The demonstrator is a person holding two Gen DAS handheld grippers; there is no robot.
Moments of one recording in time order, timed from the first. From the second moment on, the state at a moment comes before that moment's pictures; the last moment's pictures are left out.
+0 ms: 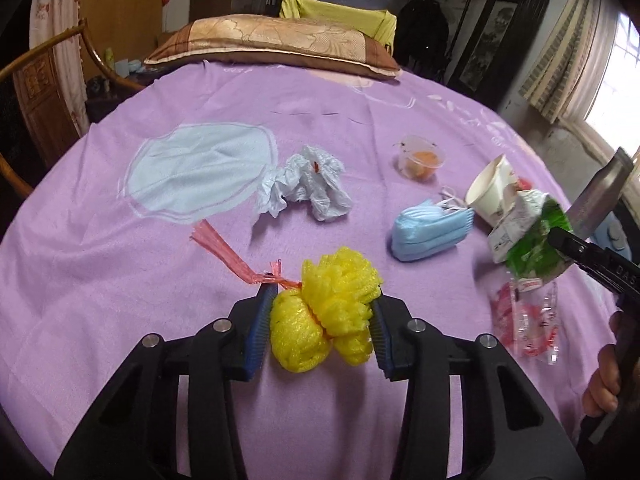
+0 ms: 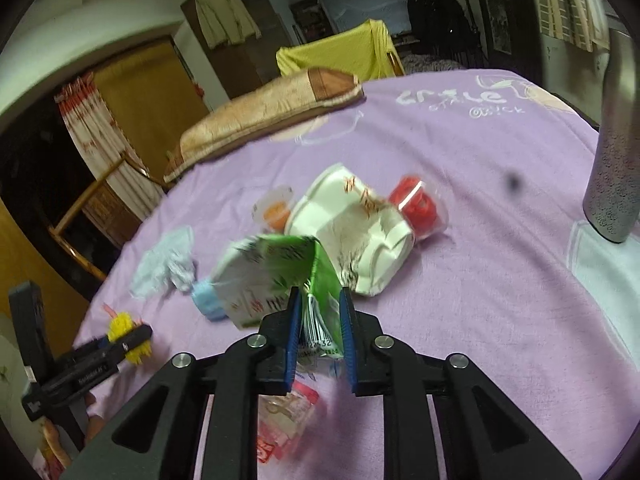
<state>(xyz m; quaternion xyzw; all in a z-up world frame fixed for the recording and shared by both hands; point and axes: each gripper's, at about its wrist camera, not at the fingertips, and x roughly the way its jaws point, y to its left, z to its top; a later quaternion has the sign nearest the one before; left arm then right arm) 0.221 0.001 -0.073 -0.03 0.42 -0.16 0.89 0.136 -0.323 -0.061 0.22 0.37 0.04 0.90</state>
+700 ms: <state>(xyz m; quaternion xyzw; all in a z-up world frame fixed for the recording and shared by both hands) 0.182 0.015 -0.055 -0.03 0.41 -0.14 0.90 0.121 -0.333 -0.081 0.22 0.40 0.02 0.89</state>
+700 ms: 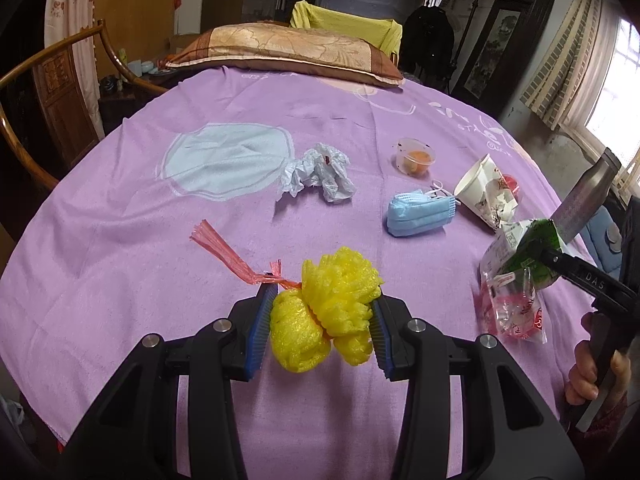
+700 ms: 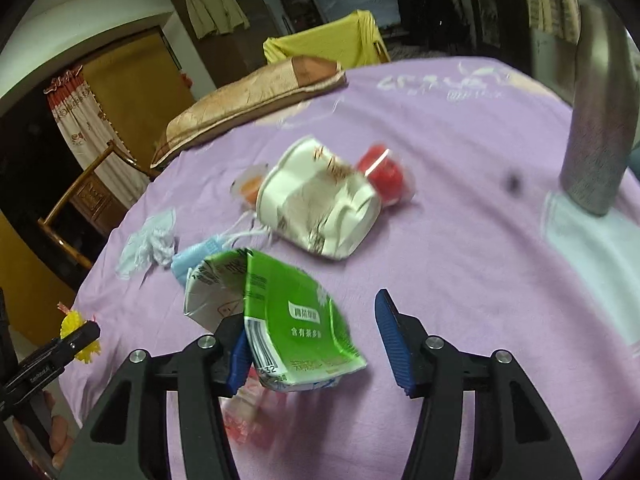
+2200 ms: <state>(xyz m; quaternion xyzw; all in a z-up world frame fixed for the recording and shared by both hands) 0.091 0.144 -0.015 -0.07 0.35 -0.05 0.93 0.062 -0.289 0.013 0.27 0.29 0.13 0.91</state>
